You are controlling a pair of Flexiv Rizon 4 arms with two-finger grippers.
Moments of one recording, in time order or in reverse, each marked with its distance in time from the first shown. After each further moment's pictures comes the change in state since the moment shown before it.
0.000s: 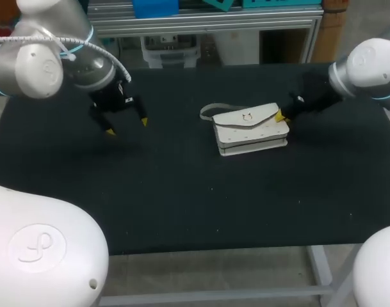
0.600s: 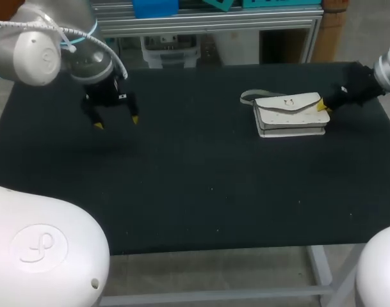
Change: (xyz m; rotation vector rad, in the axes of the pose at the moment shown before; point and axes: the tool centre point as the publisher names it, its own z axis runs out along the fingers) left arm -0.021 -0.010 -0.017 0.010 -0.114 0.039; right arm -0.115 0.050 -0.062 -0.084 -0.017 0.077
